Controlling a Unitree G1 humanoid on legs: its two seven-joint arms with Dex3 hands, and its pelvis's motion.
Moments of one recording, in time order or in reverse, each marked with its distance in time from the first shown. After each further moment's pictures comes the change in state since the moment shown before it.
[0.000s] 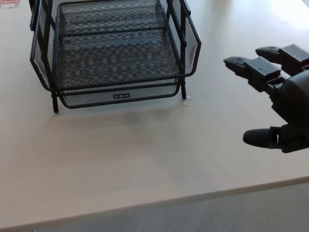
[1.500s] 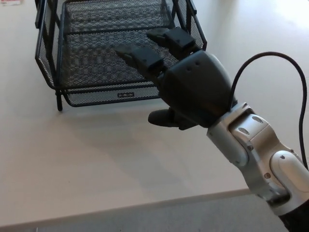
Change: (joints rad) left_arm -0.099 -0.001 -0.032 -0.013 0.023 0.014 -0.030; right_arm -0.362 0.466 0.312 0.494 -0.323 -0.085 -0.261
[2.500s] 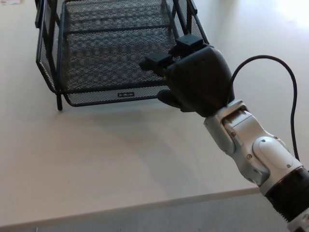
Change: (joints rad) left_arm -0.008 -0.004 -0.010 0.000 0.000 0.018 -0.002; right_arm -0.123 0.037 0.016 0.393 -0.055 -0.027 -0.400
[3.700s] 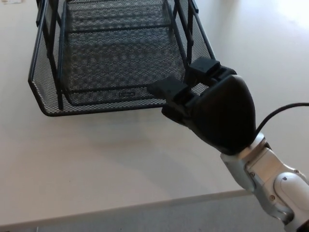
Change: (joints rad) left_arm -0.012 0.000 -0.018 0.007 0.026 0.000 0.007; right_arm 0.249 -0.125 0.033 -0.319 -0.115 -0.045 -0.300
